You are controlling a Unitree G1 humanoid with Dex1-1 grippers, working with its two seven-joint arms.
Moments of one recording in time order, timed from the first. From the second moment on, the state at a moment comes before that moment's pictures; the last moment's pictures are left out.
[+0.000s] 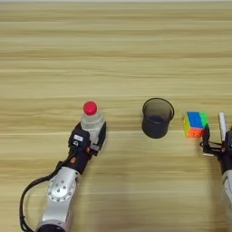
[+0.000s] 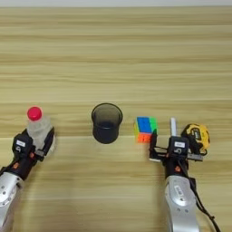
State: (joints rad) left arm 0.03 0.05 -0.02 0.55 -0.02 -0.61 -0.25; right arm 0.12 -0.08 -0.14 0.28 -0.02 -0.32 -0.08
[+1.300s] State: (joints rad) left arm 0.05 0.05 -0.05 0.54 -0.01 -0.61 -0.24; right arm 0.11 -0.08 -0.14 0.29 -0.02 -0.32 -0.08
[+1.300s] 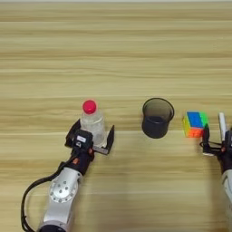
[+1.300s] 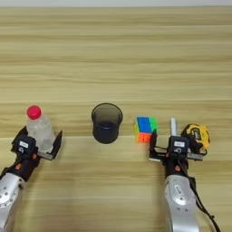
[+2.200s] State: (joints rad) left arm 0.19 0.09 -0.05 0.40 -0.01 -0.56 -0.25; right arm 0.10 -0.08 -0.14 0.30 -0.02 -0.32 -0.08
